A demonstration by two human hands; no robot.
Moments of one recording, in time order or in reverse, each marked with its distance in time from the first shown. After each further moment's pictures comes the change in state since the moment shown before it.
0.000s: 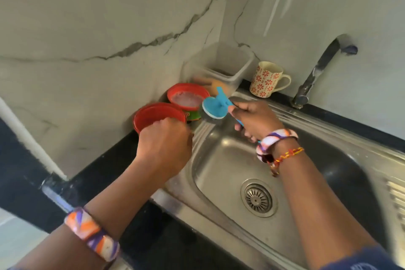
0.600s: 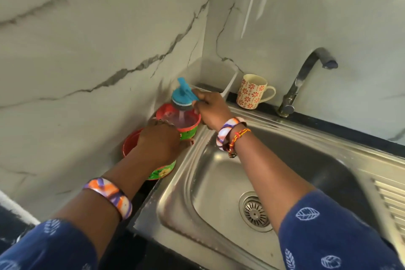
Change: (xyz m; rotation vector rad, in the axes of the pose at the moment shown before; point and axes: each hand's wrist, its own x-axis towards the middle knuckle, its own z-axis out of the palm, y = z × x) left_hand 0.086 -0.026 0.032 0.161 -0.186 0.260; right_hand 0.087 -0.033 0.046 -0.047 0.071 -0.156
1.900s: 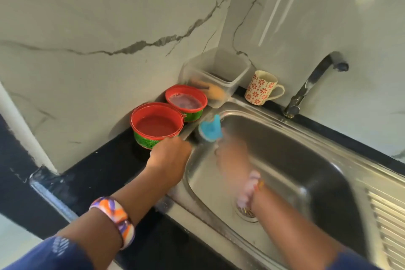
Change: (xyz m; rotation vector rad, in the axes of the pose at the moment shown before) left_hand -0.072 0.056 0.008 0.000 -0.089 -0.114; right_hand -0.112 0.059 0.009 0.396 0.169 0.367
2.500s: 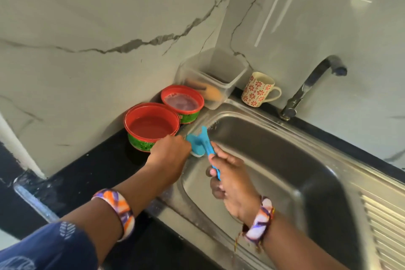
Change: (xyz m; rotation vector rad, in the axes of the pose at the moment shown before) left_hand 0.017 0.001 0.000 0.018 0.034 0.059; right_hand -0.052 -0.006 -0.015 0.287 -0.277 0.177
